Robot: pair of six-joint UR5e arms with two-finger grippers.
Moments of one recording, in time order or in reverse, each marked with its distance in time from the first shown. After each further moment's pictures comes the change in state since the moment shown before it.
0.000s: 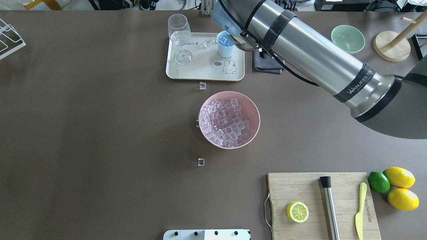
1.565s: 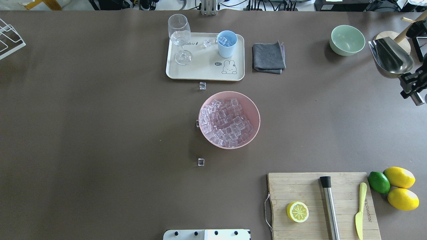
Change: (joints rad) left arm 0.000 0.002 0.010 -0.002 -0.001 0.006; right arm 0.268 -1.031 0.963 0.285 0.010 0.258
